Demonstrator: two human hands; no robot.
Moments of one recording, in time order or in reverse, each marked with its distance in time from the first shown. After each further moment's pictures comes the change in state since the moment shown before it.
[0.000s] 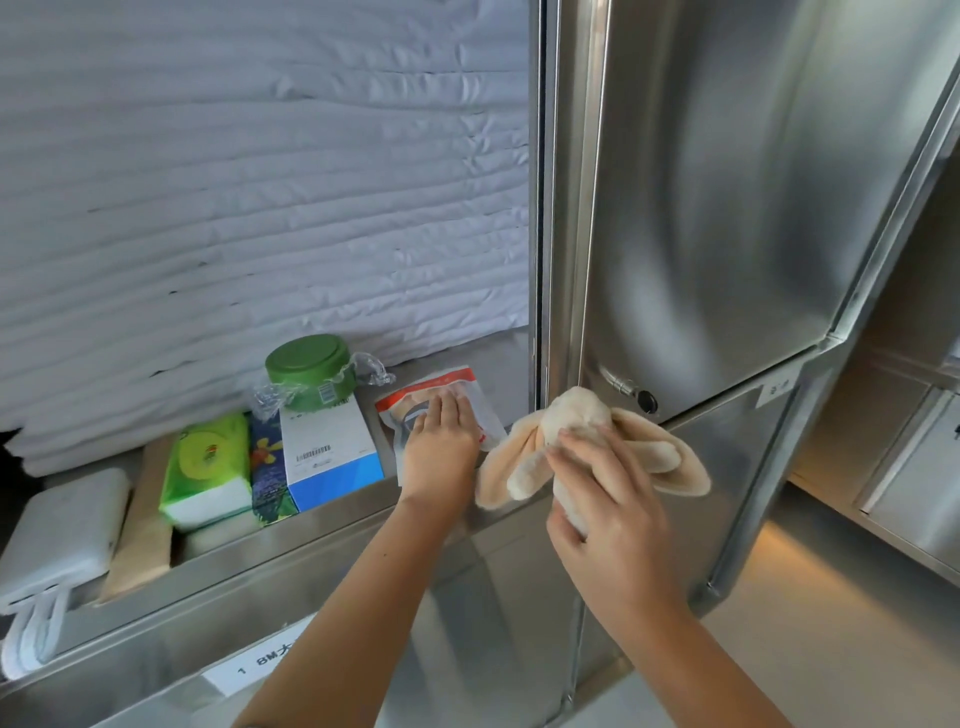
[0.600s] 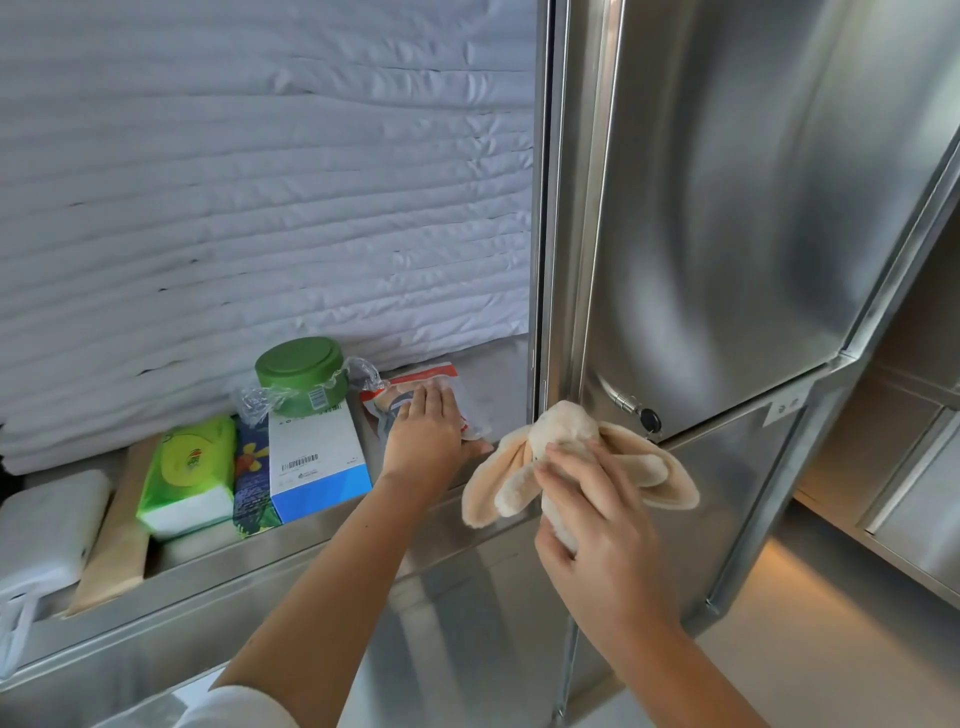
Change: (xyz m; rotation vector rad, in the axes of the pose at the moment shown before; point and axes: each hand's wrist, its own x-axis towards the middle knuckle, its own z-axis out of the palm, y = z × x) left_hand 0.033 -0.017 0.009 -0.021 -0.215 -0.039; right_hand 0.006 0.009 0.009 0.024 -0.005 -0.038
